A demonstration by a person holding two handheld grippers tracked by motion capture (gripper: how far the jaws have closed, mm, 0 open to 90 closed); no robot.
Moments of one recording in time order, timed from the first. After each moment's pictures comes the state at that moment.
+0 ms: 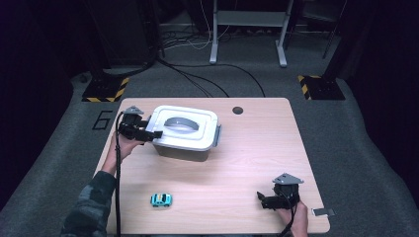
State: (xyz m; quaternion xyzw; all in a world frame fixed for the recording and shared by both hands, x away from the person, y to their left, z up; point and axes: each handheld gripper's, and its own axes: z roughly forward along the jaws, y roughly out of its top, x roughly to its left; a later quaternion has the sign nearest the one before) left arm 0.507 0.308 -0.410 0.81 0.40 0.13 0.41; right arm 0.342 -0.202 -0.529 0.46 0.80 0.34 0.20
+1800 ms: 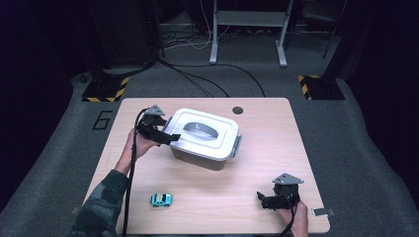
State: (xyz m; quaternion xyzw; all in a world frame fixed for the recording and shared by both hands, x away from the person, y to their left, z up) left arm 0.494 0.252 -0.389 0.84 0.33 0.14 0.40; right arm 0.342 -0.202 -0.529 0.46 0.80 0.34 0.20
